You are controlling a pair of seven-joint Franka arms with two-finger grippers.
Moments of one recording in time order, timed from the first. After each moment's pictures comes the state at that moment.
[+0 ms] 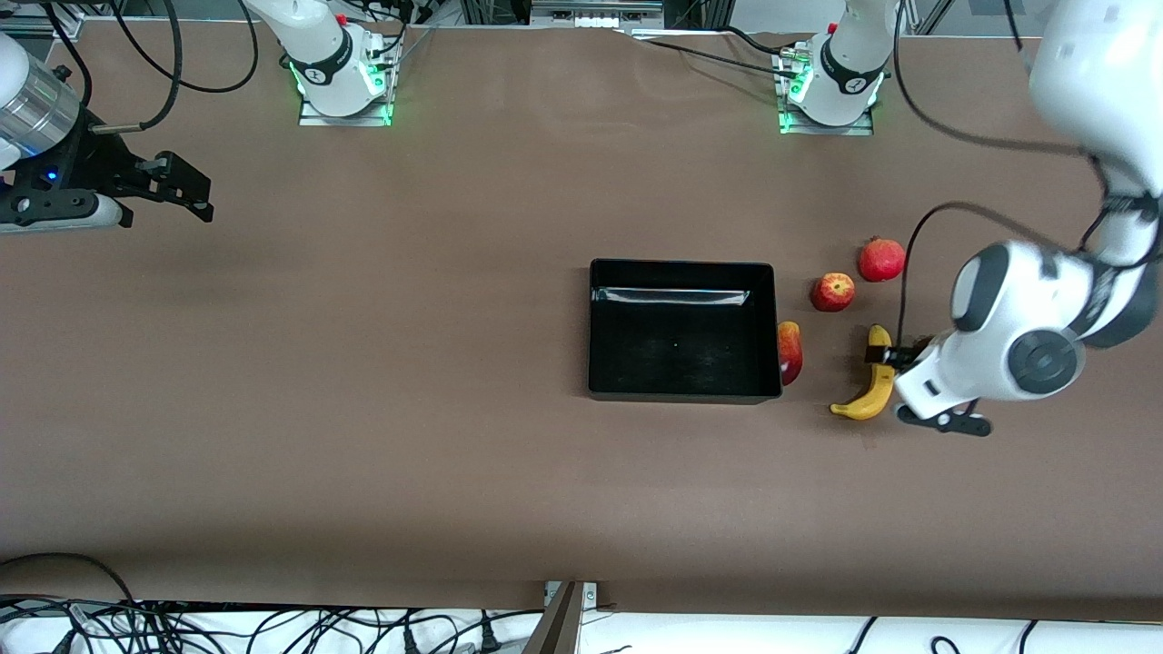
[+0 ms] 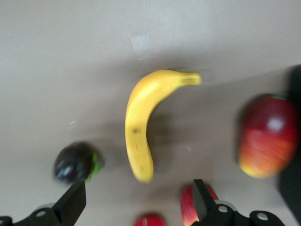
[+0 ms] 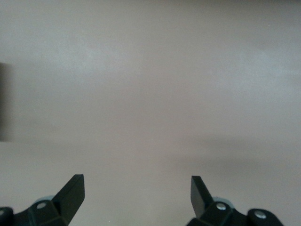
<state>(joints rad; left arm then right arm) 0.28 0.53 -0.42 -1.54 0.29 1.77 -0.05 0.14 -0.03 -0.04 -1.67 -0.01 1.64 0.02</state>
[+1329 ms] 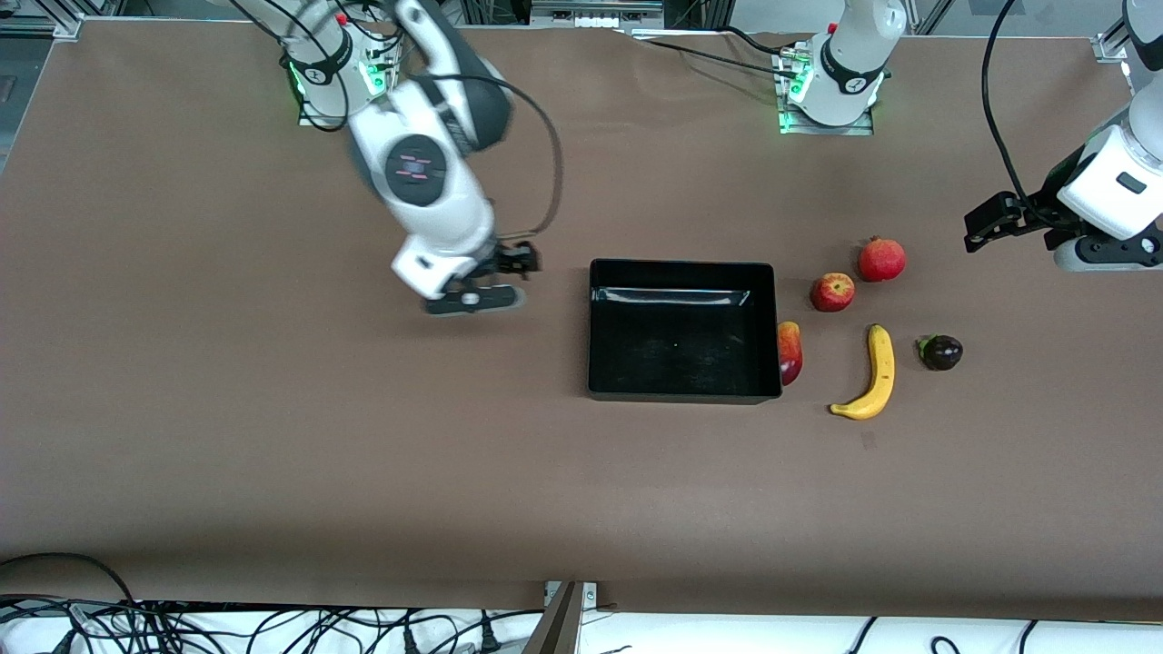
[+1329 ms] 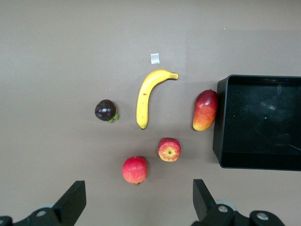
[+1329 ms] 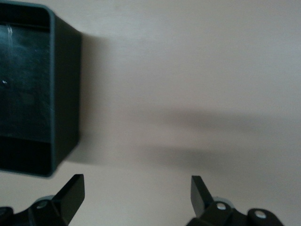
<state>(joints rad) -0.01 0.01 -0.03 -1.66 0.03 1.64 -0.08 0.67 0.46 -0.01 -1.62 0.11 2.06 0.52</state>
